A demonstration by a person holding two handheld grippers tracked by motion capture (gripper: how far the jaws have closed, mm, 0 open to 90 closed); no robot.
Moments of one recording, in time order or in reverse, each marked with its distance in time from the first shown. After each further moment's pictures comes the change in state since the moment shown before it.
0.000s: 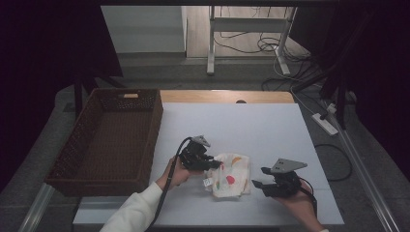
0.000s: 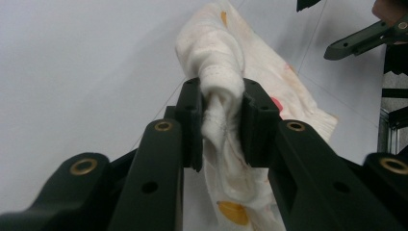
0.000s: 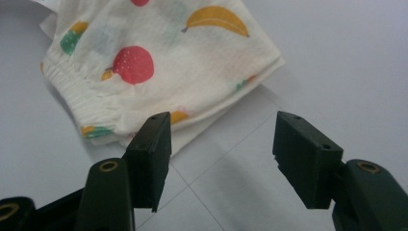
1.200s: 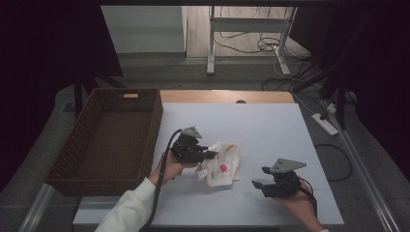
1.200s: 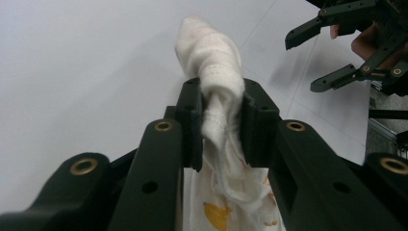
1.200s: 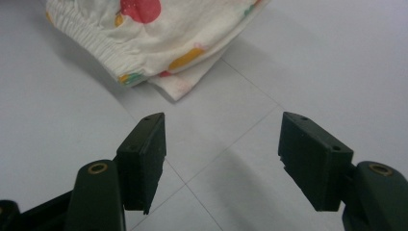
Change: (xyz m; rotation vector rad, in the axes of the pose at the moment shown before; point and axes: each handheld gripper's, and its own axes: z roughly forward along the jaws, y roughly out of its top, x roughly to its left) left arm 0.003 0.008 -0.036 -0.097 0.033 0.003; right arm -0.001 -0.001 0.002 0.013 -0.007 0.002
